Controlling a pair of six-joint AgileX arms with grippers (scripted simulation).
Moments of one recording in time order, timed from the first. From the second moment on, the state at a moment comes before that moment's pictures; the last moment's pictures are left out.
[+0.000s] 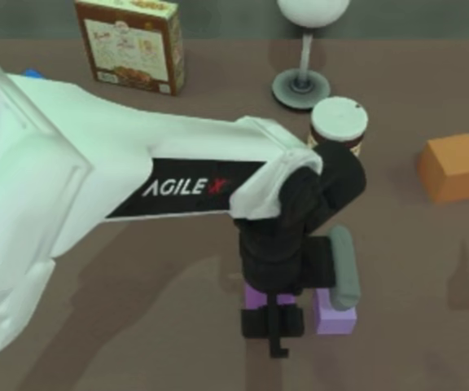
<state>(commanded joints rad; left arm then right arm) -0.89 2.13 1.45 -0.88 0.01 0.69 0.00 0.00 0.00 0.00 0.00 0.00</state>
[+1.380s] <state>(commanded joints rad) -0.88 2.10 1.53 -0.99 0.01 0.70 0.00 0.00 0.00 0.00 0.00 0.00</state>
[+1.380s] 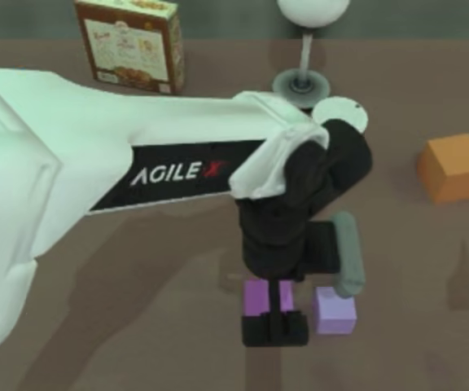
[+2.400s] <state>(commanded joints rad) -0.70 1.73 1.34 -0.93 0.00 0.58 0.02 0.37 0.36 -0.23 0.00 -0.02</state>
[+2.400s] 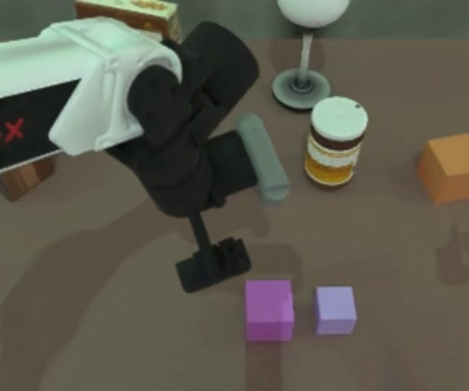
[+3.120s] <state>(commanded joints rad) -0.23 0.65 0.43 -0.39 -0.01 0.23 0.07 1.71 1.47 -0.95 0.00 -0.08</state>
